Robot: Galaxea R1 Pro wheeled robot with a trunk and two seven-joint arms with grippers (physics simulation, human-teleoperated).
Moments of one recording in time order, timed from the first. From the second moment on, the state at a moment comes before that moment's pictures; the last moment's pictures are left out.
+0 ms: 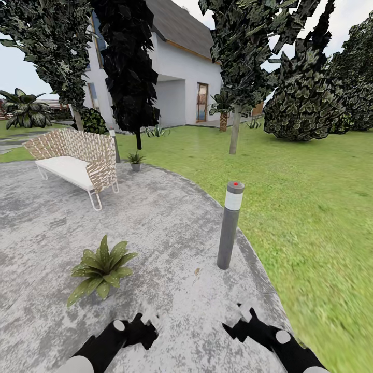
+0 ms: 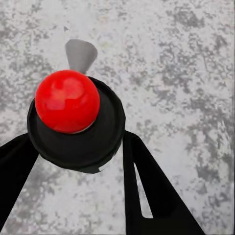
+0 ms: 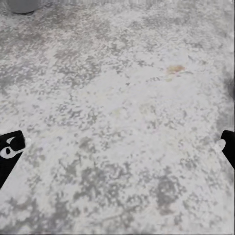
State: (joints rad) left arm -0.55 -0.03 -0.12 -0.37 -0.44 0.03 -0.47; right arm -0.51 -0.04 -0.23 -0.37 0.60 -0.36 0.55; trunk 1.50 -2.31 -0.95
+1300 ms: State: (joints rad) left arm -0.43 -0.03 -0.05 -0.14 -0.14 -0.26 -0.04; right arm -0.35 -0.08 -0.64 -0.16 0.57 -0.62 0.12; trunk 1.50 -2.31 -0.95
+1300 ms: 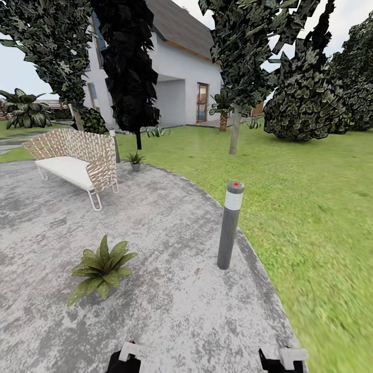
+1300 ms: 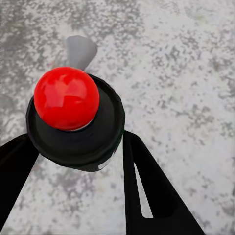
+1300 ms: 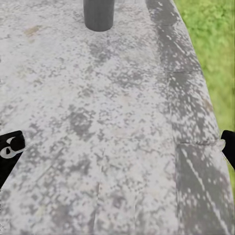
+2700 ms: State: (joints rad) left arm -0.42 -0.03 -0.05 -0.14 -0.14 -0.26 -0.04; right arm -0.35 -0.08 -0.64 -0.16 0.58 -0.63 0.12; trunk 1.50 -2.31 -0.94
